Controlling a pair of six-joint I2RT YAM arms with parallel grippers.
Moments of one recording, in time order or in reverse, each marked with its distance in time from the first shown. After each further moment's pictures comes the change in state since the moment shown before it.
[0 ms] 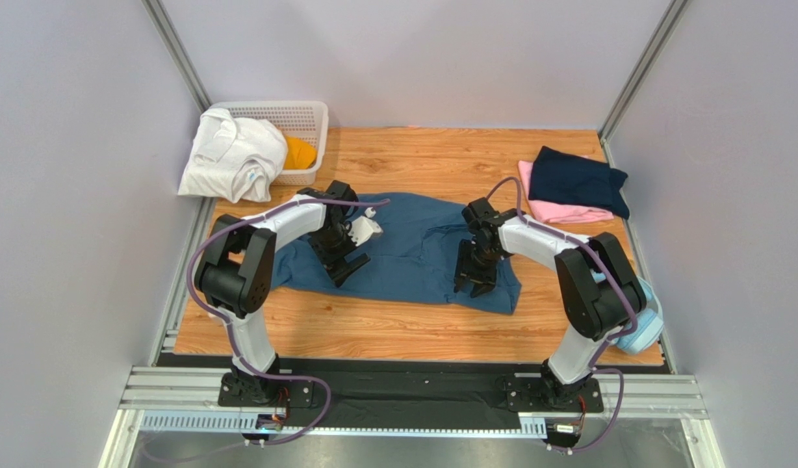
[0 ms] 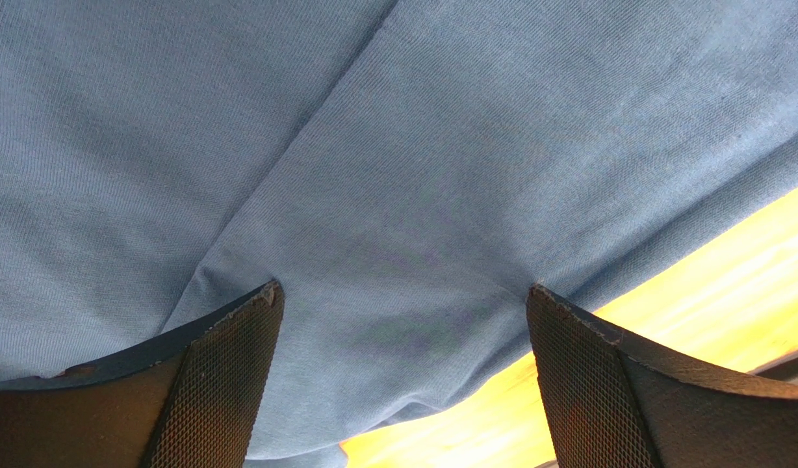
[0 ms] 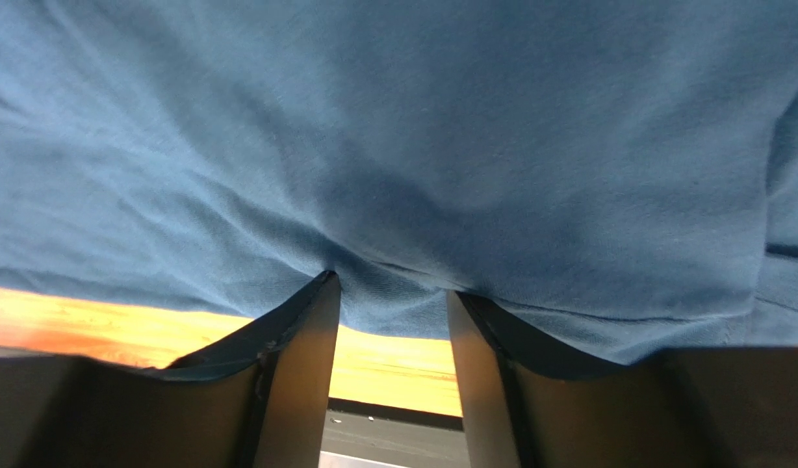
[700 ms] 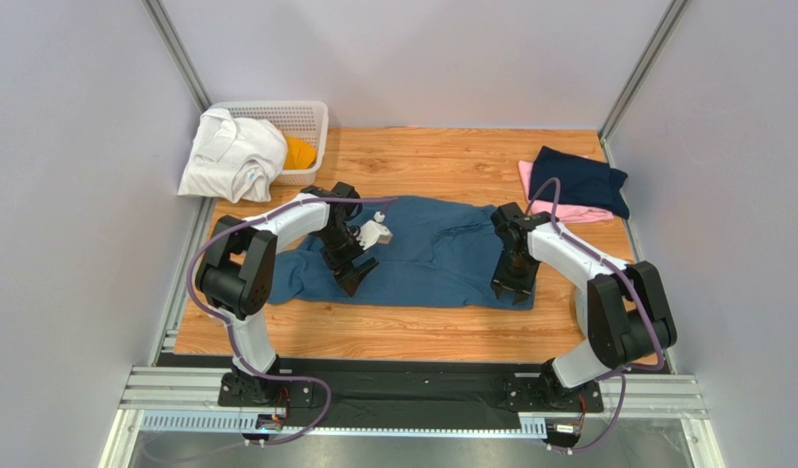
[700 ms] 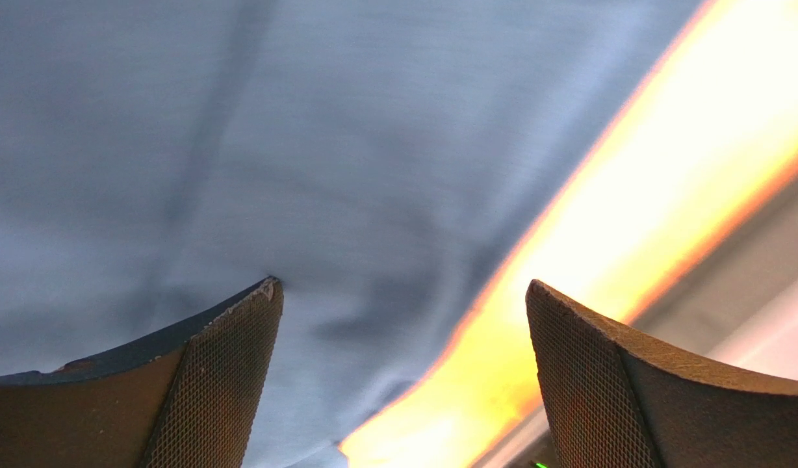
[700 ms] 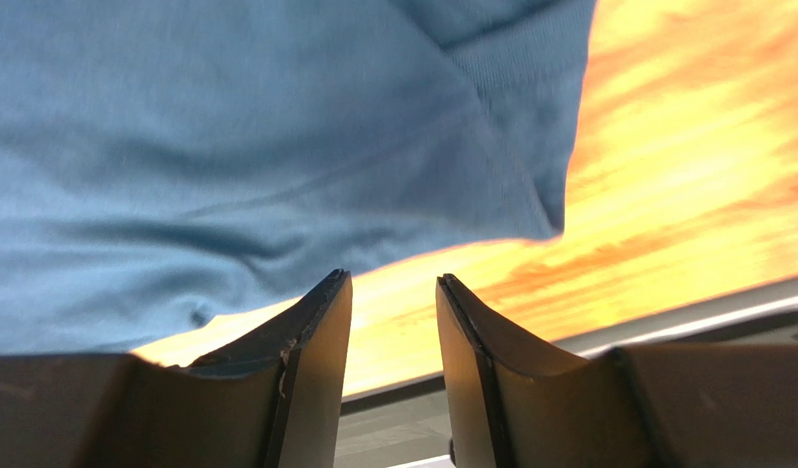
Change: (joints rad) left arm -0.026 -0.008 0.016 -0.076 0.192 0.013; right arm -0.109 -0.174 -0.063 -0.240 0.277 0.092
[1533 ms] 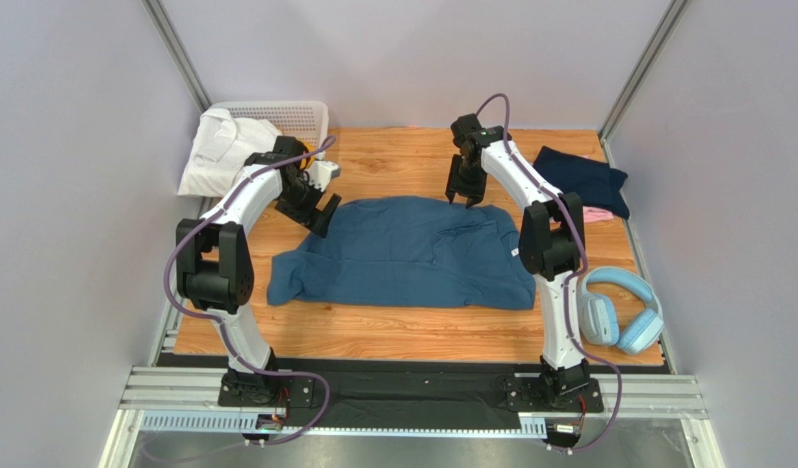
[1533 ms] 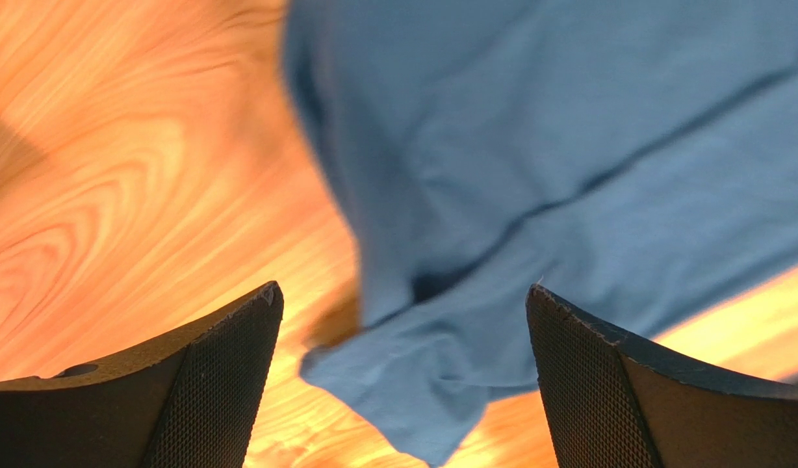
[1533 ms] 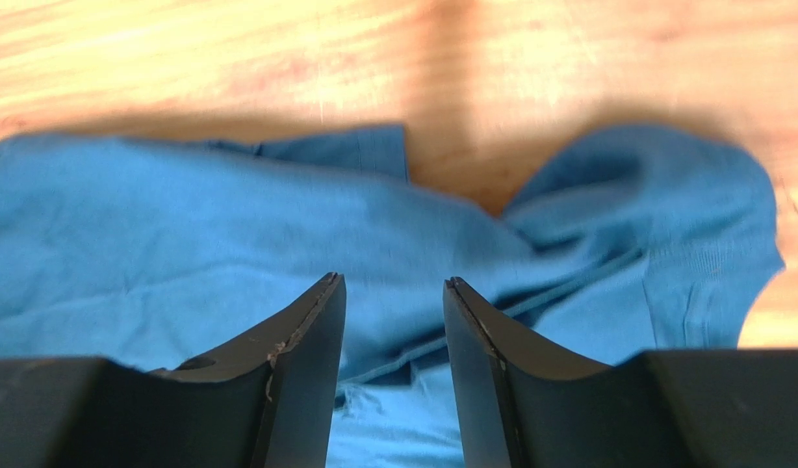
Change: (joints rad) left arm 0.292 -0.020 0.240 0.018 -0.071 -0.171; right arm -0.006 0.711 1.111 -0.102 -0.051 -0.201
